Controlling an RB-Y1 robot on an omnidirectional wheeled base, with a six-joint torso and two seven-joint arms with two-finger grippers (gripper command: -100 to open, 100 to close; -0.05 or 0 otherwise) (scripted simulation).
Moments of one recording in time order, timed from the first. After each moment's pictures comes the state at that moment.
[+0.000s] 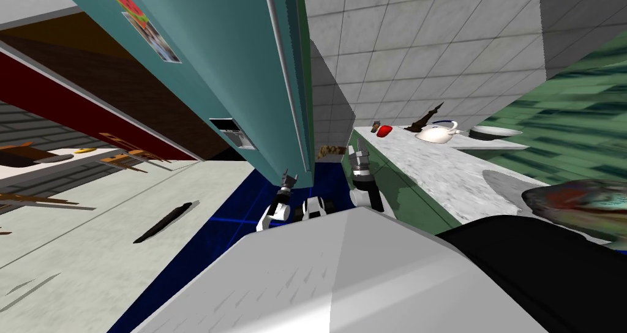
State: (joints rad) left arm 0.26 0.22 -0.34 -1.69 0.25 -0.19 0.54; right arm 0.52 -0.02 0.02 -2.29 0.05 -0.42 0.03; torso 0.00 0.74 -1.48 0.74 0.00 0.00
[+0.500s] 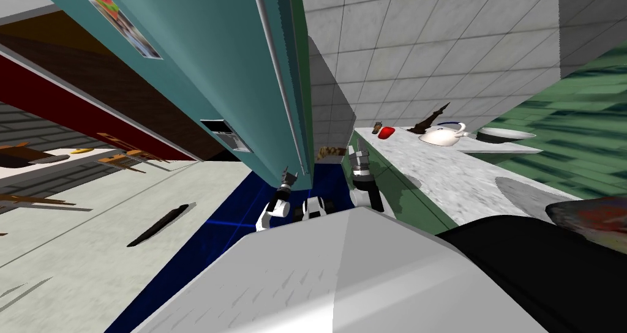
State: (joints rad) left arm 0.25 0.20 -0.32 -1.75 0.27 -0.09 0.55; right arm 0.52 -0.02 0.02 -2.29 0.05 -0.42 0.03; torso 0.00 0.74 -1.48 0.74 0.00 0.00
